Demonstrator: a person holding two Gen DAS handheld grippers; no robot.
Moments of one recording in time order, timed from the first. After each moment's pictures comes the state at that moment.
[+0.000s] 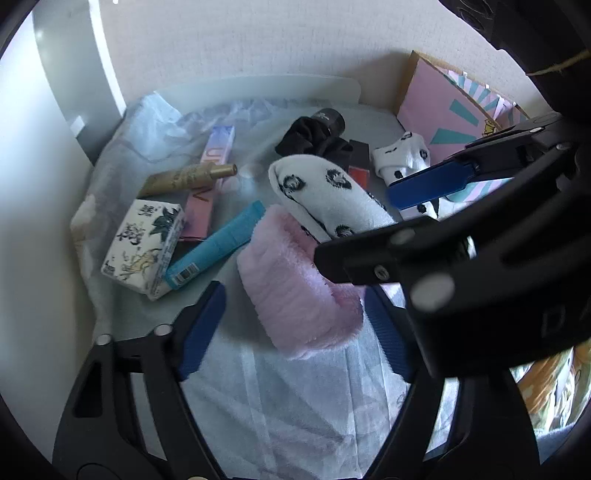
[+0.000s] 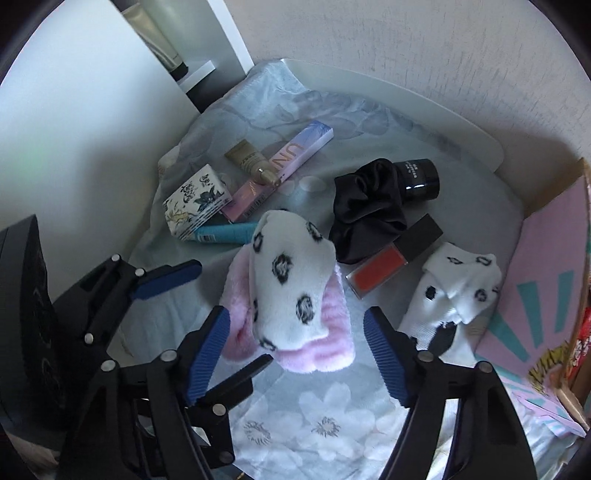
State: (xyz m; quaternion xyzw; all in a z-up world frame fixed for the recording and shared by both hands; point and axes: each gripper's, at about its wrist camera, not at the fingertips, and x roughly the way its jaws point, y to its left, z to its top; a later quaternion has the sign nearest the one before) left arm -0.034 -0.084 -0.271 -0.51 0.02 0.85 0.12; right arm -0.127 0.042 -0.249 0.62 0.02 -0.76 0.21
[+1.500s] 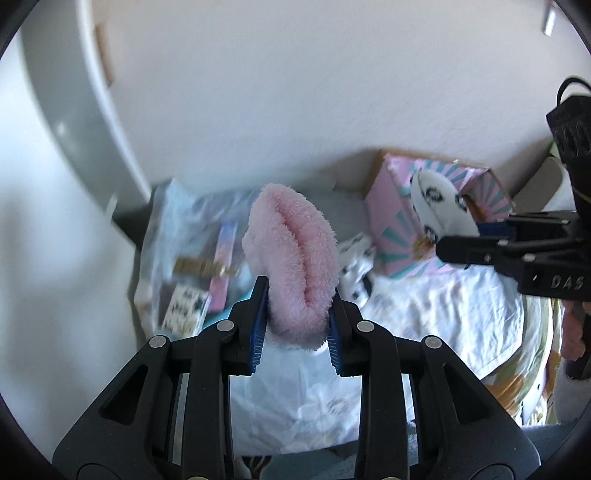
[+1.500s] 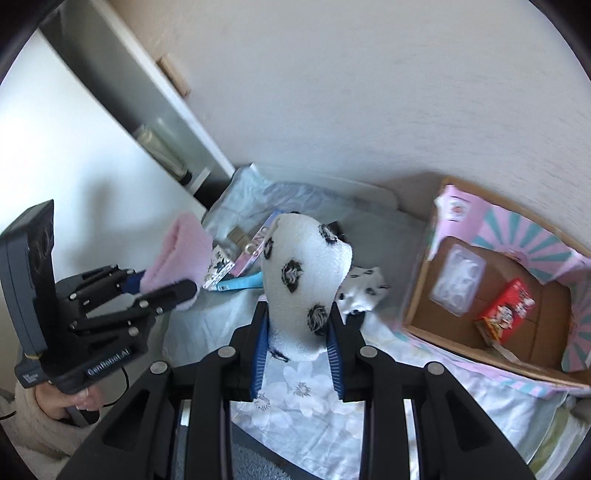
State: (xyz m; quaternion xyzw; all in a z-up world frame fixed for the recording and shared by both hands) left arm -0.057 -0.064 -0.112 -0.48 0.01 0.87 0.12; right arm -0.084 0.140 -0.123 0.53 -0.08 -0.83 0.16
